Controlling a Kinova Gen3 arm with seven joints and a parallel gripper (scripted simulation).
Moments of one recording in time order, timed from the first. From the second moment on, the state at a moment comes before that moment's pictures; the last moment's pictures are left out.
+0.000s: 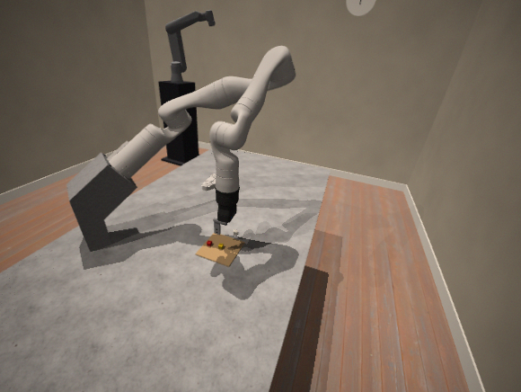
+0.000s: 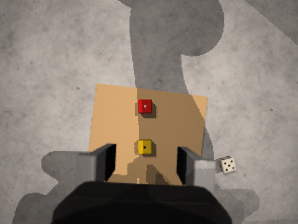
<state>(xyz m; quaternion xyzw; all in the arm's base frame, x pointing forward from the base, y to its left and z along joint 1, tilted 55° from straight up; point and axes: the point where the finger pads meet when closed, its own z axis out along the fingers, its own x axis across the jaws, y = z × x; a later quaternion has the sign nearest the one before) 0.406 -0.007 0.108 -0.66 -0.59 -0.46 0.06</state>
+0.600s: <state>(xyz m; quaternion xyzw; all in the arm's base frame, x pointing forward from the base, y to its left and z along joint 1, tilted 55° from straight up) 0.405 0.004 0.115 -0.72 -0.52 -0.45 0.11</state>
